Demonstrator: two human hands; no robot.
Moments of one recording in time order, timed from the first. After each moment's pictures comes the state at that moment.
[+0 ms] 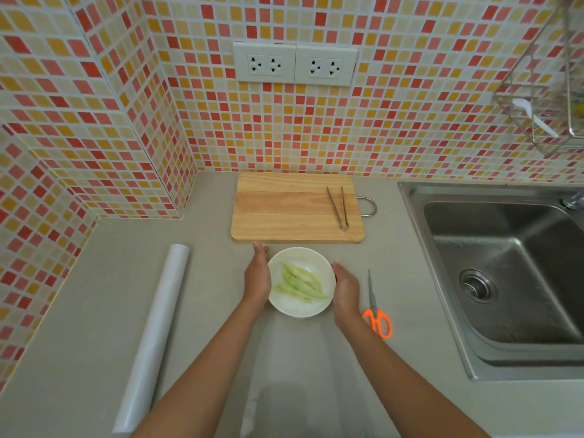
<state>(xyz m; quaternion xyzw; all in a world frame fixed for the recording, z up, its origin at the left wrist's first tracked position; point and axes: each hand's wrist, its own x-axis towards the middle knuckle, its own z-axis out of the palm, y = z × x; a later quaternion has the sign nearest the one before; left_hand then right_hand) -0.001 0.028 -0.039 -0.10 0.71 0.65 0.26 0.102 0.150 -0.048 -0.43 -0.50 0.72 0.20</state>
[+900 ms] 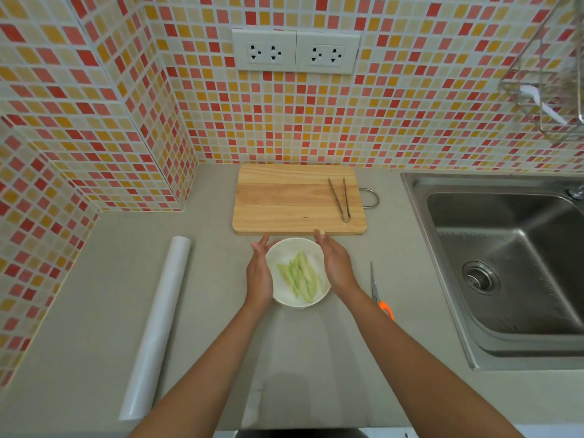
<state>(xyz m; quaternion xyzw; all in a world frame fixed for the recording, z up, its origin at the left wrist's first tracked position) 0.019 0.019 -0.036 -0.03 0.71 0.68 0.21 0.076 0.159 -0.031 -0.32 -0.66 0.67 0.11</state>
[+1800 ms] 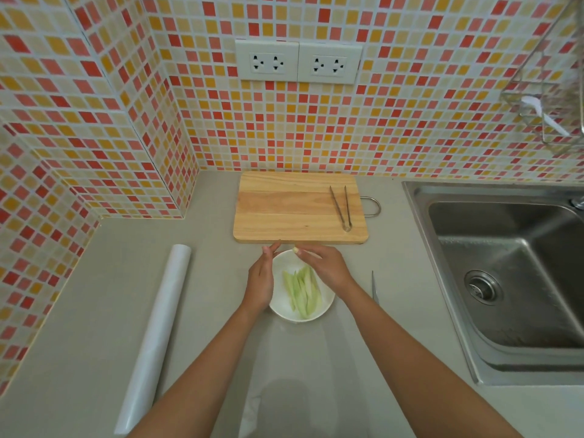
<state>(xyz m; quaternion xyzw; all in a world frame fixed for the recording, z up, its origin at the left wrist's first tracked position) 0.005 0.016 -0.044 0.07 0.72 0.64 0.25 0.058 0.169 -0.029 -0.23 -0.75 0.62 0.02</state>
